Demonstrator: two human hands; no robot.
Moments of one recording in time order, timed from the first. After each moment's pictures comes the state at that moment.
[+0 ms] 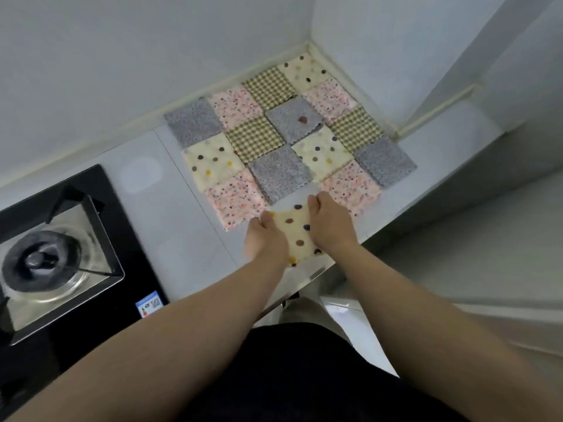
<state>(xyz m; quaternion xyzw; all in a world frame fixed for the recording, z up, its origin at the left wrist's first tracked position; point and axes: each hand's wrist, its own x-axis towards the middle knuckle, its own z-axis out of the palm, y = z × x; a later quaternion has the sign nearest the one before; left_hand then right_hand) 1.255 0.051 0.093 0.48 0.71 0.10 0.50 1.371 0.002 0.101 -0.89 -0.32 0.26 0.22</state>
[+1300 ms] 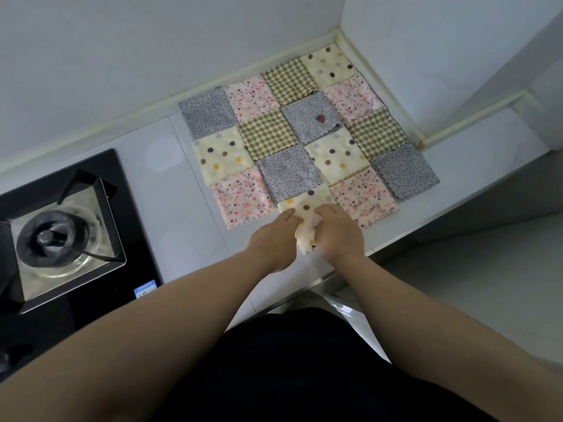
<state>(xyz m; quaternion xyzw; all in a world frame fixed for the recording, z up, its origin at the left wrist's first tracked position) 1.264 0.075 0.087 0.85 0.39 -0.18 0.31 1.404 0.001 0.061 -0.84 -0.47 0.24 0.12</state>
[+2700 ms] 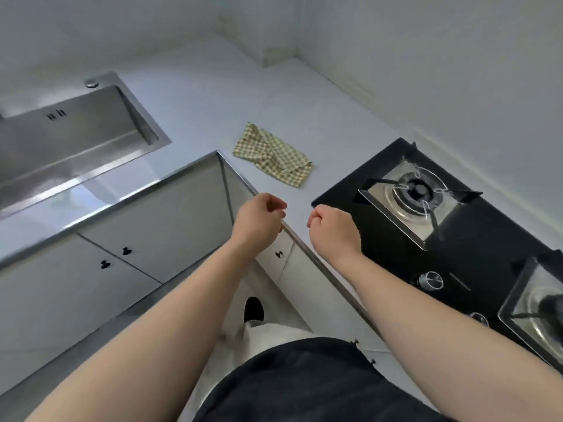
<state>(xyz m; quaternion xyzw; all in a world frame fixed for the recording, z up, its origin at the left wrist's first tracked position) 0.361 -0.151 0.153 0.19 0.82 0.45 0.30 0.472 -0.035 0.138 -0.40 -0.87 0.29 0.05</state>
